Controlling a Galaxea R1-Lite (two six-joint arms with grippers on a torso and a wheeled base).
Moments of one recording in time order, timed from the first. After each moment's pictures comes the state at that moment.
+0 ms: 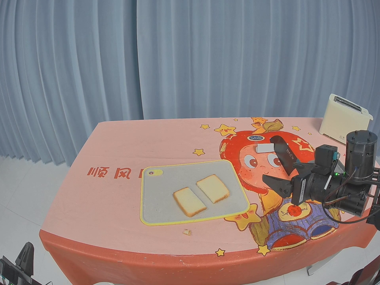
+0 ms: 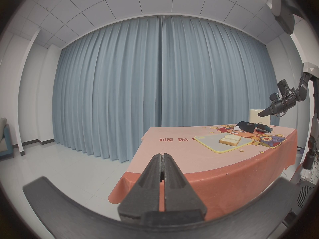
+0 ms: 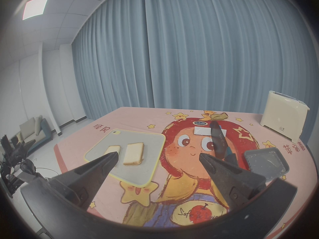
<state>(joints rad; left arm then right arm) -0.01 0.02 -0.02 0.00 0.01 0.00 0.59 1.48 -0.56 -0.52 -0.13 0.16</state>
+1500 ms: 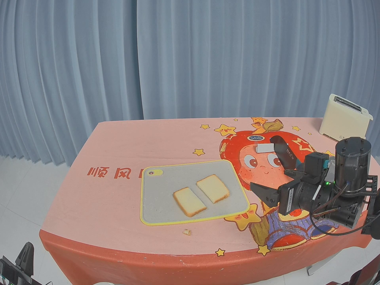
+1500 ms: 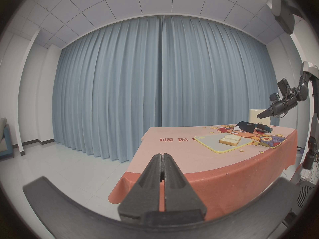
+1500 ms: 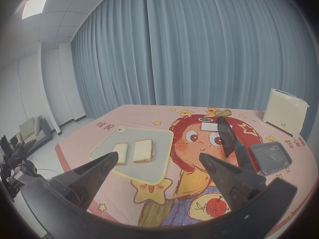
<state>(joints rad) -0.01 0.02 -0.02 0.00 0.01 0.00 0.73 1.51 -0.58 -0.50 -0.26 0.23</state>
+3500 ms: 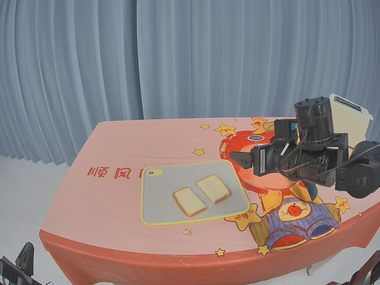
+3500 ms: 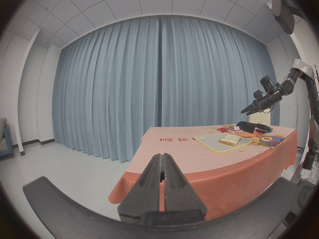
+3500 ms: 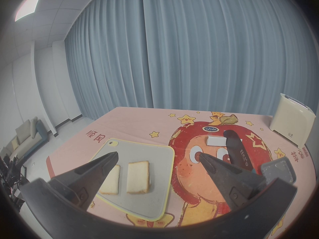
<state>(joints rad) -0.01 0.02 -0.02 0.00 0.01 0.00 0.65 1.73 -0.97 -0.29 -0.21 0.22</state>
